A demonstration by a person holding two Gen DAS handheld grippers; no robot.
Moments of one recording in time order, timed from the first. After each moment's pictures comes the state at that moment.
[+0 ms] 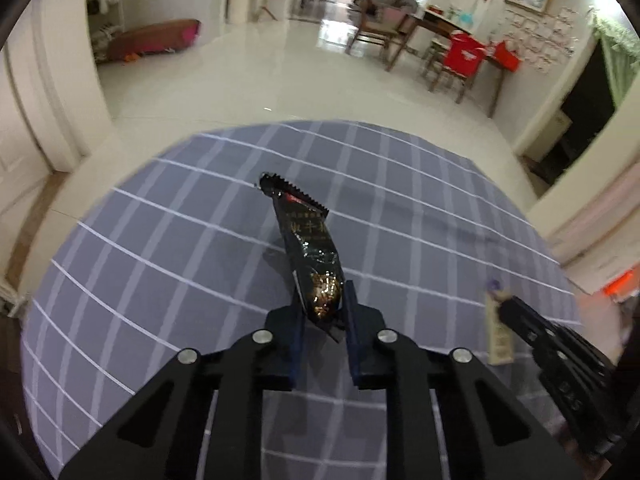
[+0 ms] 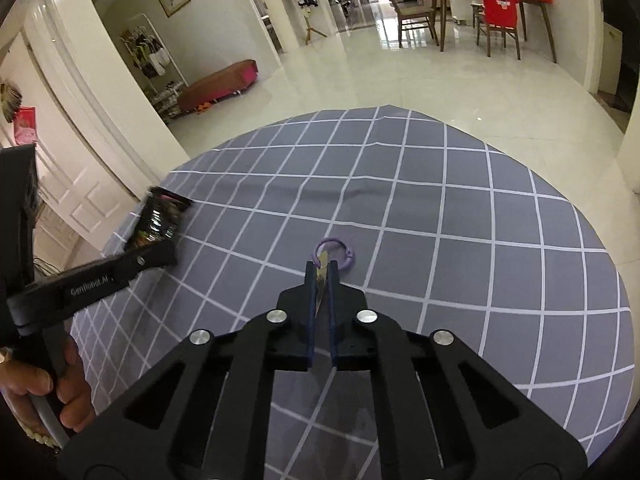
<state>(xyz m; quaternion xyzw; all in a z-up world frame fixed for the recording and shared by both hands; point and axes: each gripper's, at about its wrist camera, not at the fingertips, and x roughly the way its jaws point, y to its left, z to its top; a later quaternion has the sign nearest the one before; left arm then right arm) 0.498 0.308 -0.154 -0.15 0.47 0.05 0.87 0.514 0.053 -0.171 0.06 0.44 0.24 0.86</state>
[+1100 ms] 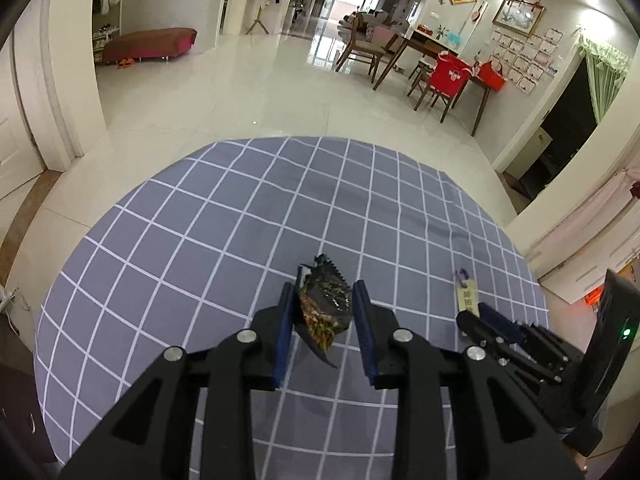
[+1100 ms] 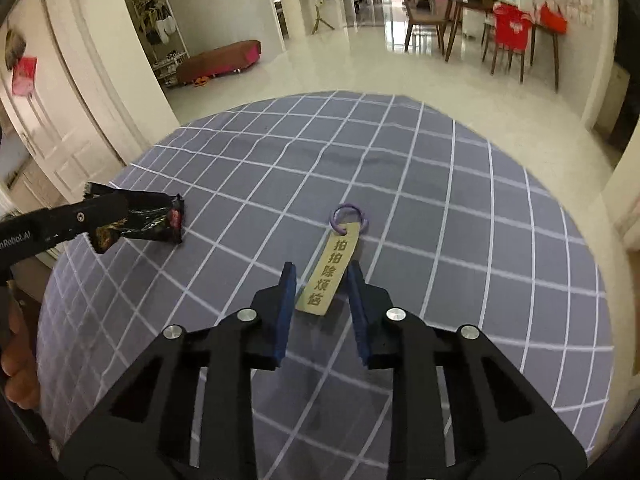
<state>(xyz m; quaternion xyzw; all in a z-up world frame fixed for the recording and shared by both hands) 0.443 0.318 -0.128 -0.17 0.44 0.04 0.88 0.479 0.058 -0.168 -0.03 0.44 0.23 0.87</state>
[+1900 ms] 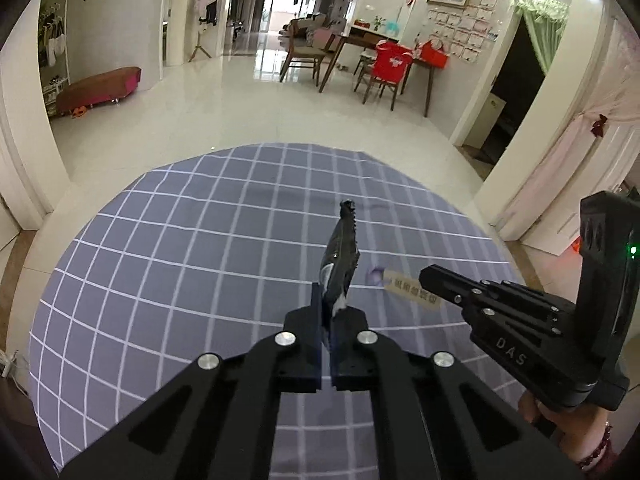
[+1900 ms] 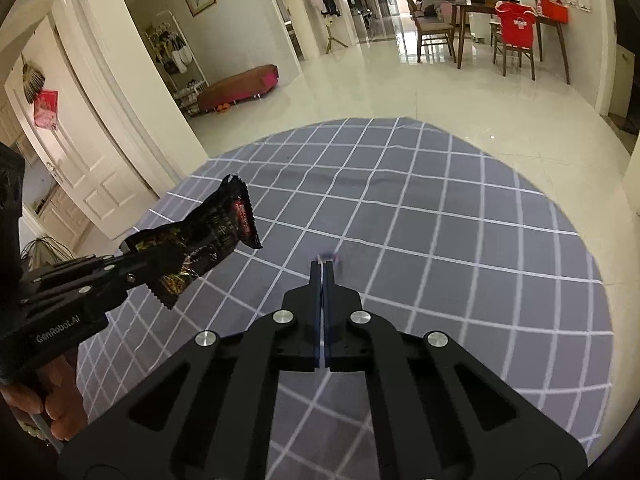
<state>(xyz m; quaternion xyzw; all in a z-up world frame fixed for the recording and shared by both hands) 0.417 0.247 -0.107 -0.09 0.41 -0.04 0.91 0.458 0.012 -0.135 0.04 0.41 0.27 0.87</state>
